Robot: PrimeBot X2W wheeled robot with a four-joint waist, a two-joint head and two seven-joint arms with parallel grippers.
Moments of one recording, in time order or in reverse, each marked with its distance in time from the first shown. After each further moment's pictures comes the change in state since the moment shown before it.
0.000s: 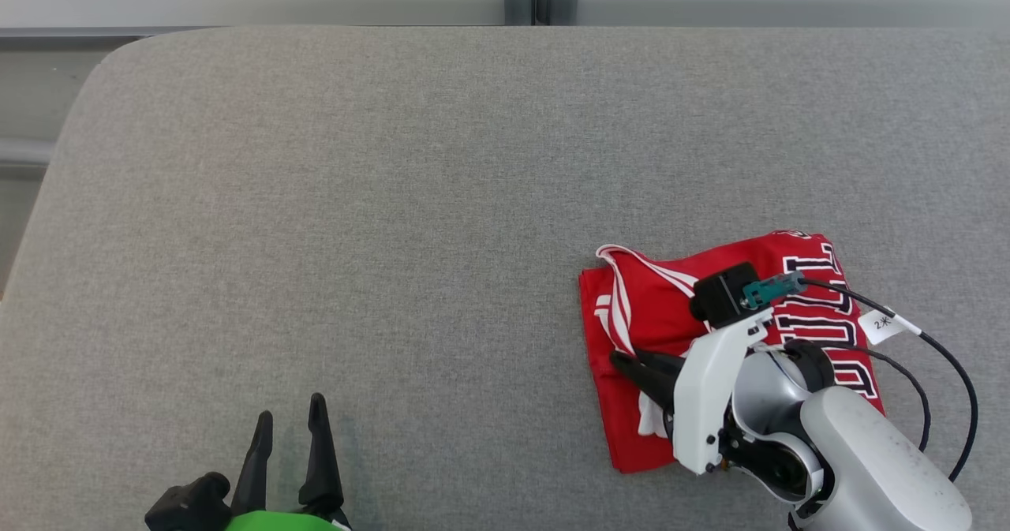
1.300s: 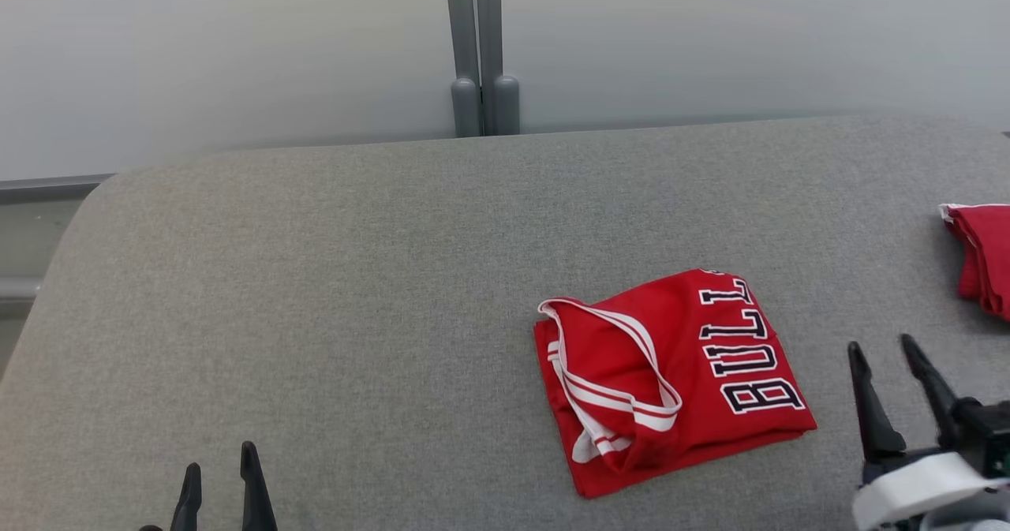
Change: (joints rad) left arm 0.098 0.000 0.160 -0.015 0.093 -0.023 0.000; right arm 0.397 0.010 -0.500 0.008 -0.497 0.000 -0.821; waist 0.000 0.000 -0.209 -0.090
